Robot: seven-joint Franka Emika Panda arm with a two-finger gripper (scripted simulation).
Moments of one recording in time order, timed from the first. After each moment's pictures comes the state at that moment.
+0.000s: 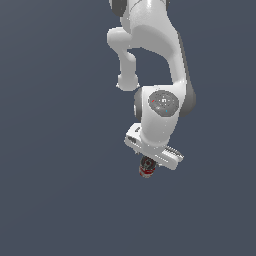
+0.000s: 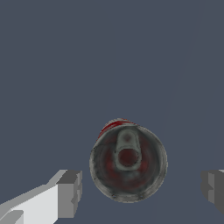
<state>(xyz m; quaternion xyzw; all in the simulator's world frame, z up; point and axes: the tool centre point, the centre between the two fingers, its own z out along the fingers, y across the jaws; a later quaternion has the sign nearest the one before) 0.075 0.080 0.130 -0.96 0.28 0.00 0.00</state>
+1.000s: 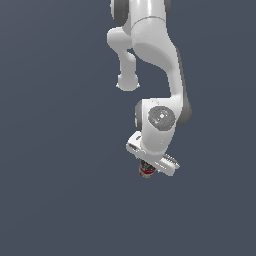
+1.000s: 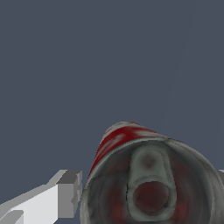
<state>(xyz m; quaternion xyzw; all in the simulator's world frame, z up) 0.079 0.084 0.084 -0.96 0.29 0.00 0.00</state>
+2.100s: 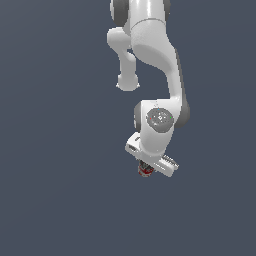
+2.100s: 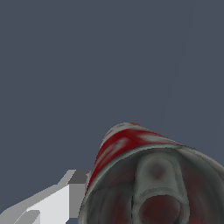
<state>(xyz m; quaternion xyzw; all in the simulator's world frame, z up) 0.079 0.081 0.079 -0.96 0.29 0.00 0.00</state>
